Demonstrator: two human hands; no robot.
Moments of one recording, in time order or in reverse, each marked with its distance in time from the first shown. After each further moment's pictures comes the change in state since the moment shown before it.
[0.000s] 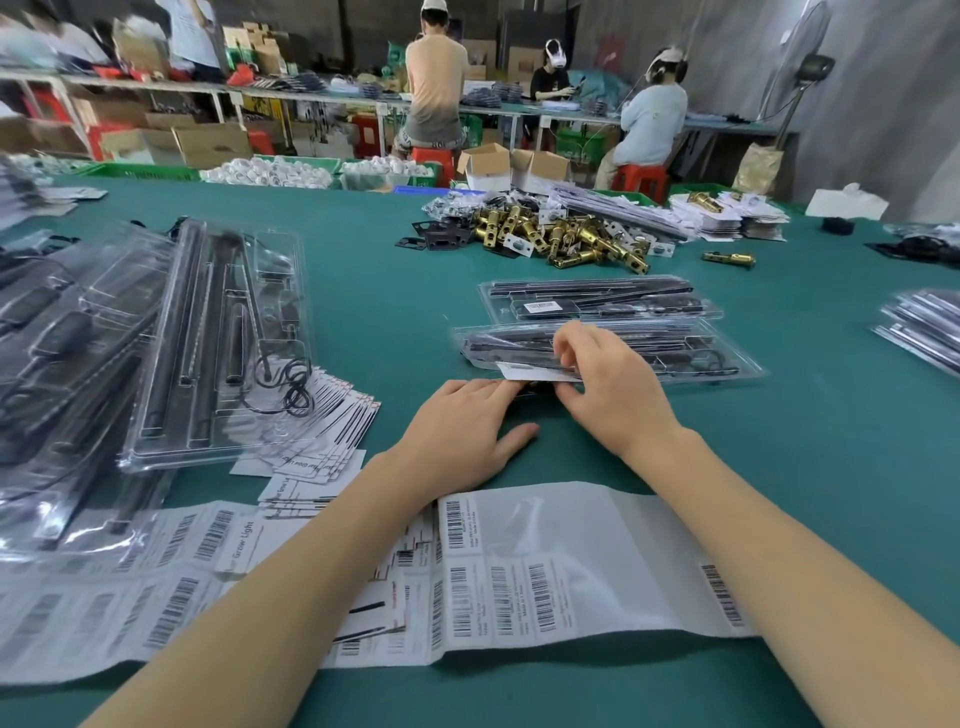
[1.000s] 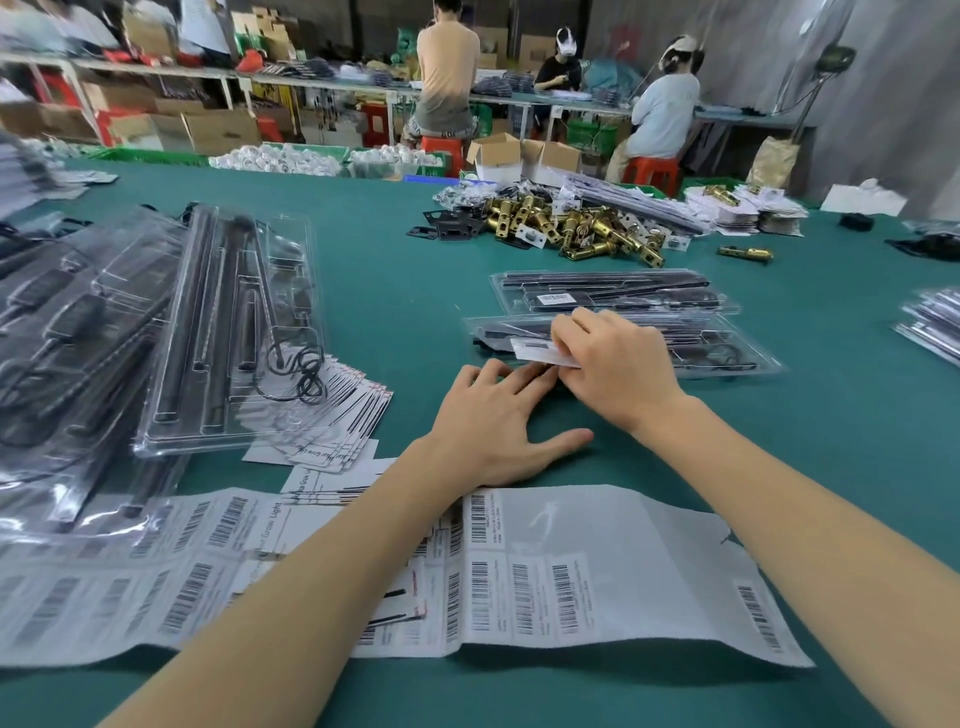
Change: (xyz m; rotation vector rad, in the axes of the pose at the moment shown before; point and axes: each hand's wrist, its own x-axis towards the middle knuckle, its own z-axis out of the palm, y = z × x) left_hand 0.005 0.012 0.007 0.060 0.008 -0.052; right_hand 0.019 0.000 0.004 -0.363 0.011 -0.185
